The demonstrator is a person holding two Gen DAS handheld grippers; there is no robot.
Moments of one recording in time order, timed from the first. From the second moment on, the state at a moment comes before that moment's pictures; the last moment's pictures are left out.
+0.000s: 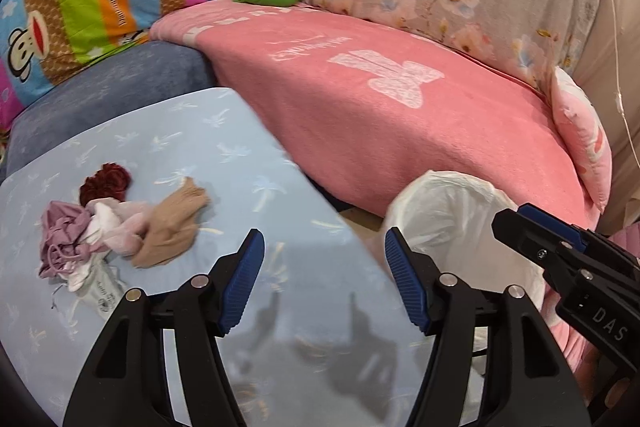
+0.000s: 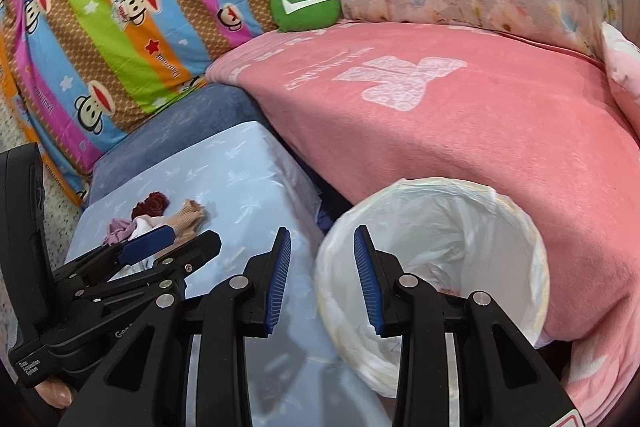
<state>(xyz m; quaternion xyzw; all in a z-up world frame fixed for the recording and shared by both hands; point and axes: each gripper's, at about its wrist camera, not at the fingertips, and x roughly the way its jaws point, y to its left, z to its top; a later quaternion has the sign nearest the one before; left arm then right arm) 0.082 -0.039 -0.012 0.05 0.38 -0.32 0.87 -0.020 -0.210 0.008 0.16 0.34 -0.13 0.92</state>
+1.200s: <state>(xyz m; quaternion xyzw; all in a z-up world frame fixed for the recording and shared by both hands) 0.200 0.182 -0.059 -0.05 0.42 -0.09 0.90 0.139 -0.051 -0.050 0.13 0.42 0.00 0.90</state>
